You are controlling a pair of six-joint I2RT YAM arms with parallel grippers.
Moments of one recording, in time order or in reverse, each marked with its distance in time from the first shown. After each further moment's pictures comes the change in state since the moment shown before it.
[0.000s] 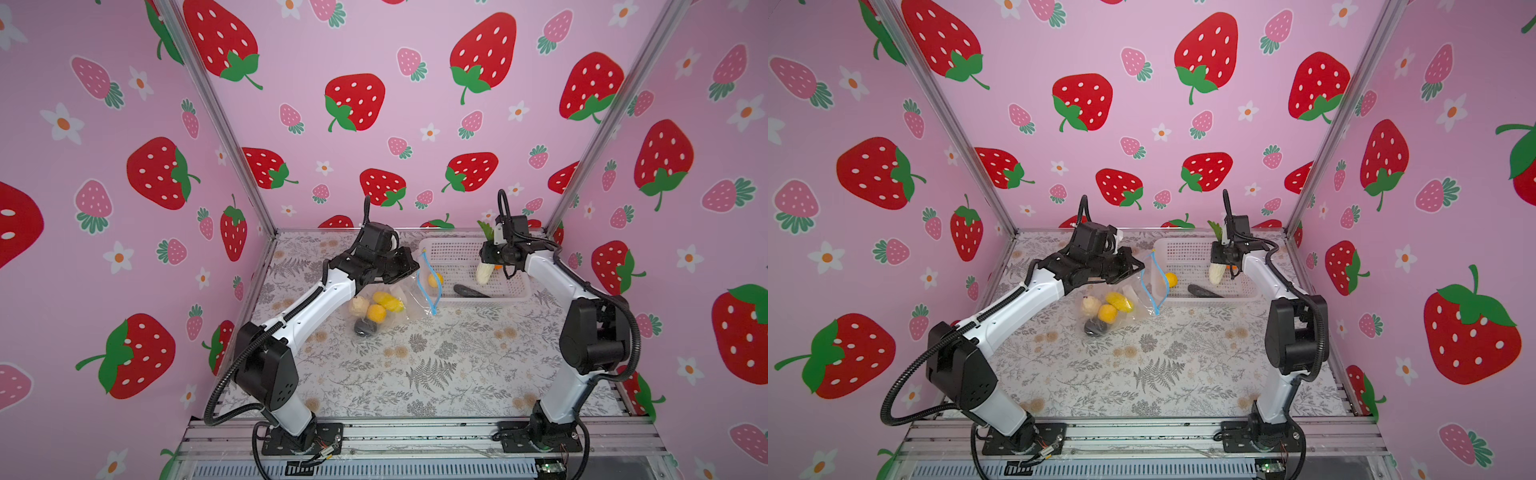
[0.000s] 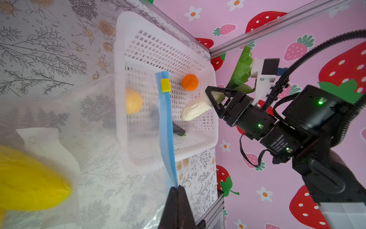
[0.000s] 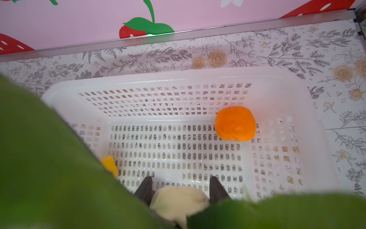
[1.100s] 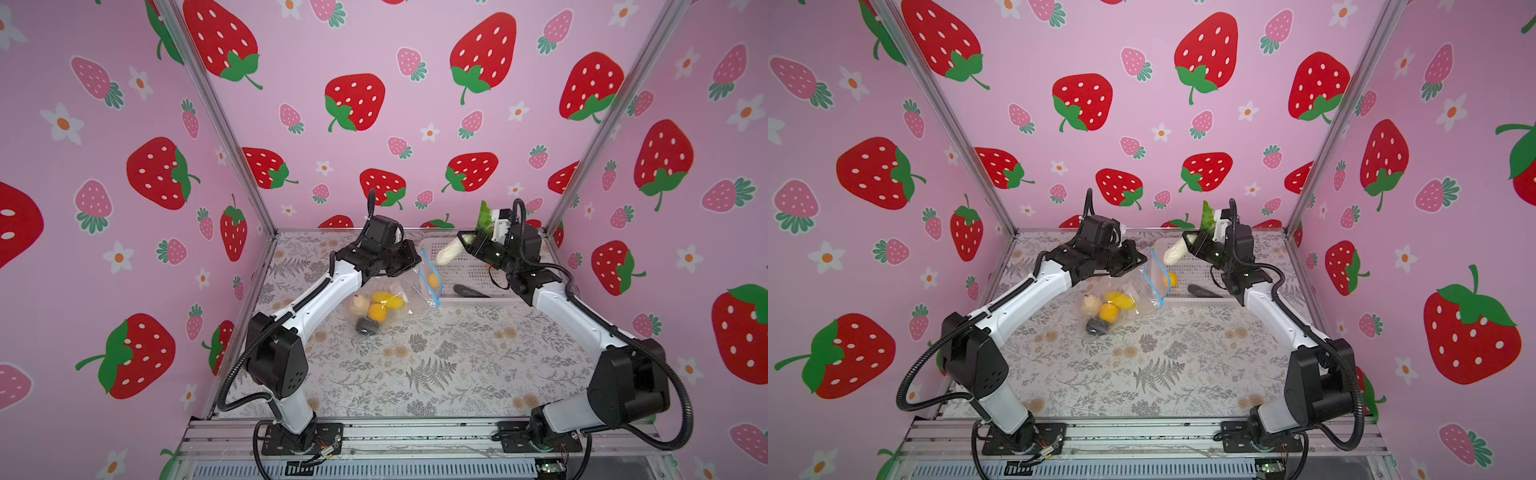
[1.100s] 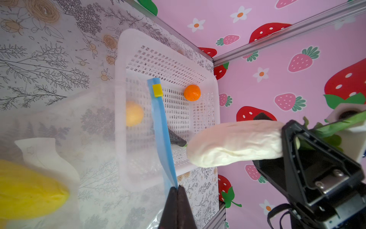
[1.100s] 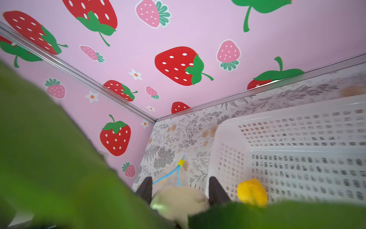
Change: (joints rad) left arm 0.000 0.089 0.118 -0.035 -0.038 -0.007; right arm 0.156 -0.337 -0.361 0.628 -0.306 0.557
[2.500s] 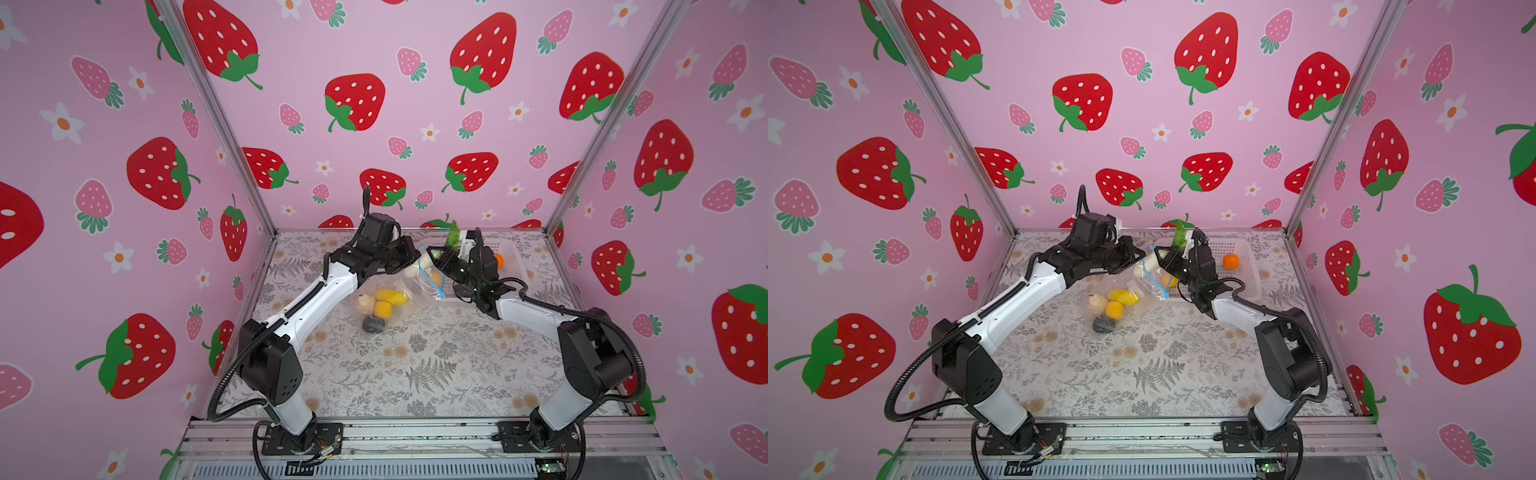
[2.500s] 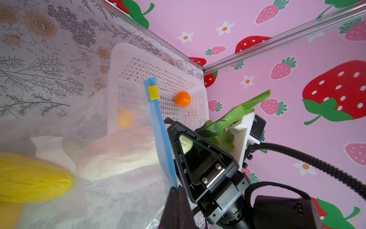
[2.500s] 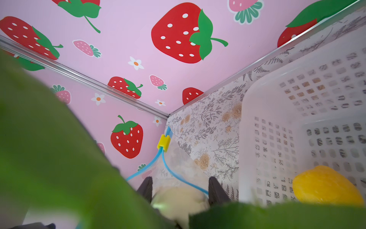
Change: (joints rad) left arm -0.002 -0.050 -0.012 0.032 -0.013 -0.025; right arm 0.193 0.199 -0.102 0.348 0.173 0.215
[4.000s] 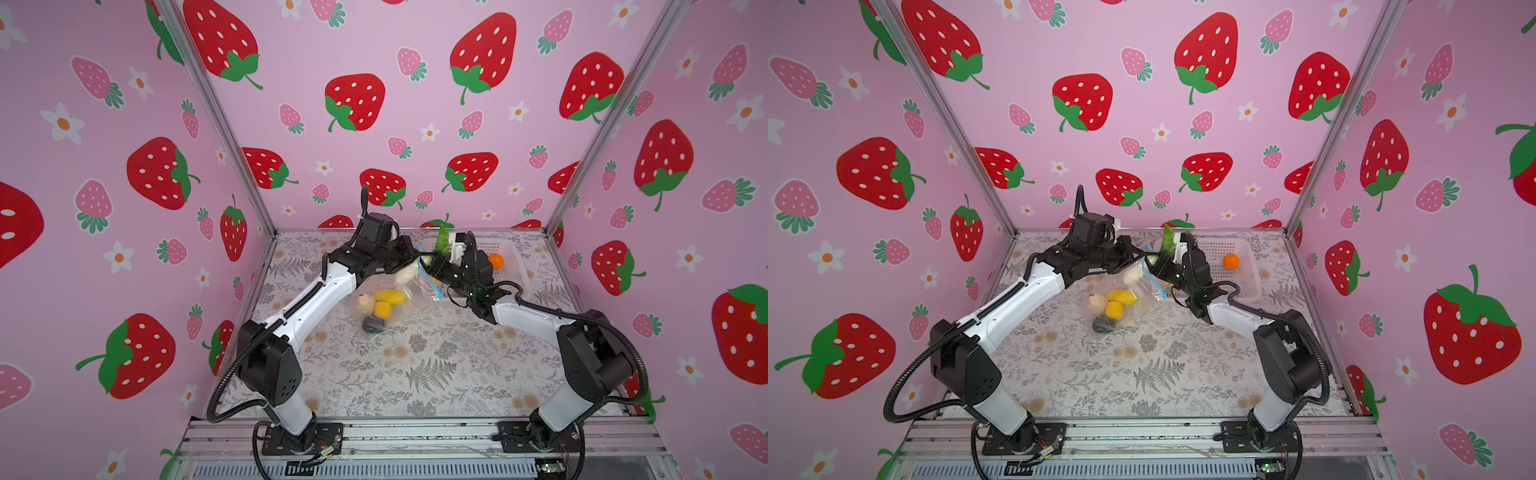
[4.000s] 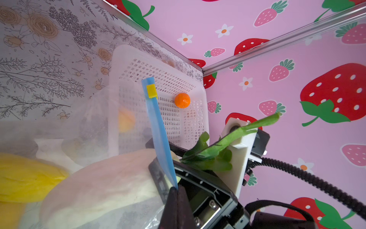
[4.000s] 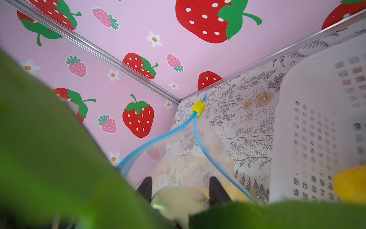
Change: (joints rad) left arm 0.008 -0.009 -0.011 0.007 0.005 -0.003; right arm 0.055 -0.007 -0.024 0.034 -0.079 -0.052
